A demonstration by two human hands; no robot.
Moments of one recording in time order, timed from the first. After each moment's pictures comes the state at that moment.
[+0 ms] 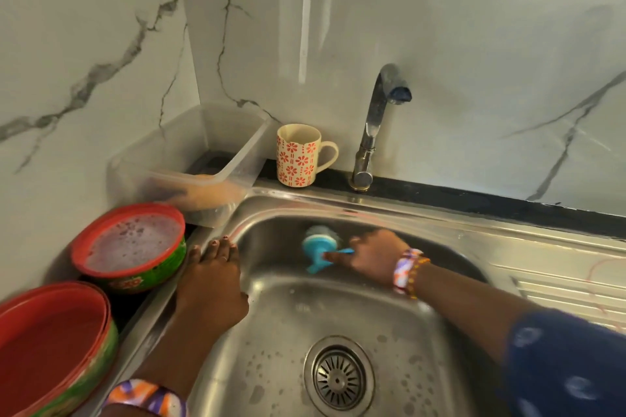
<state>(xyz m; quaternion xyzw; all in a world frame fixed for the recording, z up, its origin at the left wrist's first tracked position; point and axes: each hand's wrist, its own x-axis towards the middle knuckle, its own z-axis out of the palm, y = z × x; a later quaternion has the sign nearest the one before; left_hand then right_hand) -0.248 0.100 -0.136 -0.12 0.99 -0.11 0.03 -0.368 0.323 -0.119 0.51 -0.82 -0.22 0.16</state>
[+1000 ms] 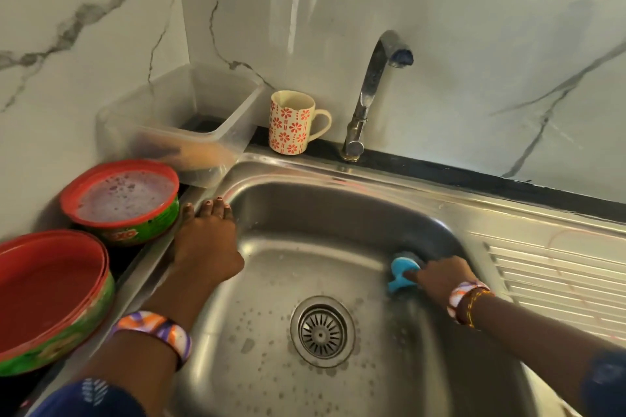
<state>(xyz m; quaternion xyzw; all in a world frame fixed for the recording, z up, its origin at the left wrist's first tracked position) -0.249 0.103 -0.131 -0.11 0.98 -0.13 0.04 -0.316 0.428 -0.149 0.25 -0.89 -0.36 -0.12</state>
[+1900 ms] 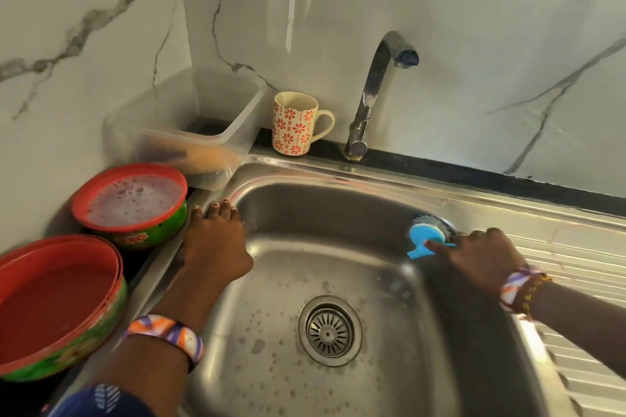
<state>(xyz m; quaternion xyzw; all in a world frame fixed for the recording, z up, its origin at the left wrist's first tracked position) -0.248 0.102 -0.128 -0.10 0.99 -0.11 0.05 -0.316 0.454 -0.111 0.31 -0.91 -0.27 0.09</state>
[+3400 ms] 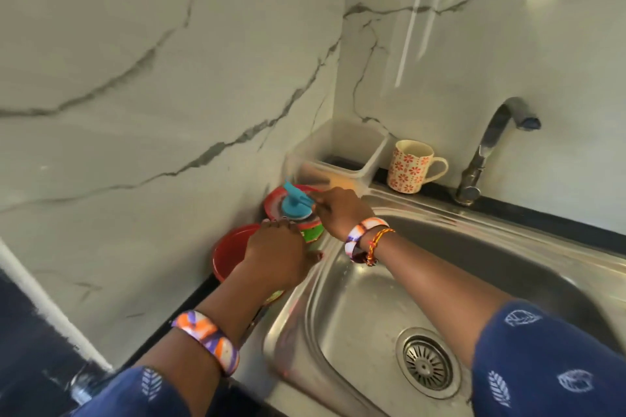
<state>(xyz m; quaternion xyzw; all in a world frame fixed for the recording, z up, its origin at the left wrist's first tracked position) -0.135 0.045 -0.054 -0.14 0.99 -0.04 0.04 -0.248 0.124 -0.044 0.40 -0.89 0.21 -0.03</state>
